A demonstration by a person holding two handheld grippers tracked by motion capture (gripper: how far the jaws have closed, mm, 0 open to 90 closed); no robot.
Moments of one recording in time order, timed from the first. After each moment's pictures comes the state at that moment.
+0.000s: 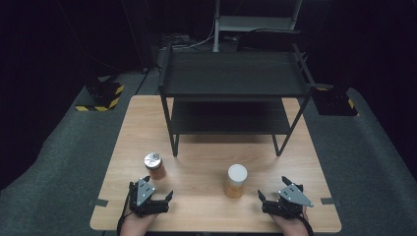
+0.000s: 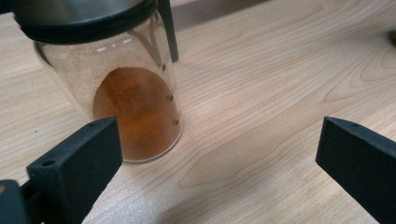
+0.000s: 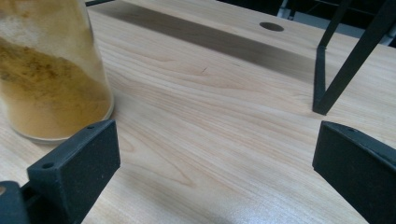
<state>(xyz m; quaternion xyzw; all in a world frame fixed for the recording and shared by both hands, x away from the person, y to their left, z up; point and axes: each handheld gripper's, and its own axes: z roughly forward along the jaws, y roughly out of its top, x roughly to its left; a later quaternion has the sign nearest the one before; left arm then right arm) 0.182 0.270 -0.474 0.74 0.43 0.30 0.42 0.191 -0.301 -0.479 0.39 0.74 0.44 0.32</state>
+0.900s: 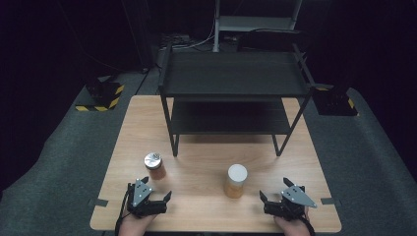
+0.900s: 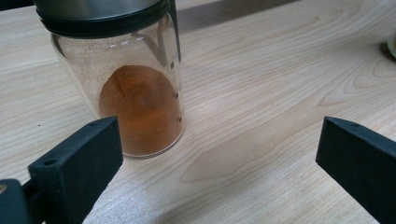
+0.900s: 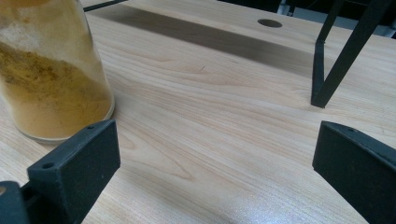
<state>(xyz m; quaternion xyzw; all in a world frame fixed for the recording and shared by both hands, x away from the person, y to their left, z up) 0.176 0.281 -0.478 0.73 0.44 0.29 0.44 0.188 -0.305 -0.479 0.40 0.73 0.45 0.32</state>
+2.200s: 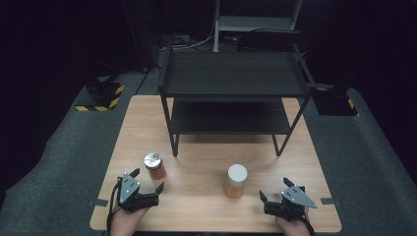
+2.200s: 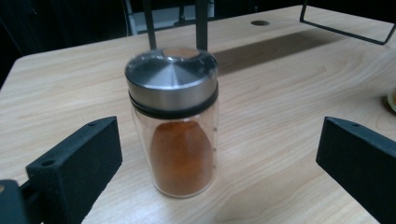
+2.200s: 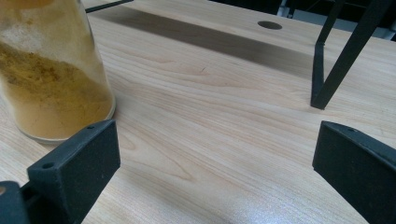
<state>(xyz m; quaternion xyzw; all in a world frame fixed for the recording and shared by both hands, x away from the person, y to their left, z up) 0.173 0.298 -0.458 0.69 0.44 0.32 0.47 0.187 -0.306 -0.480 0.40 0.73 0.45 0.32</state>
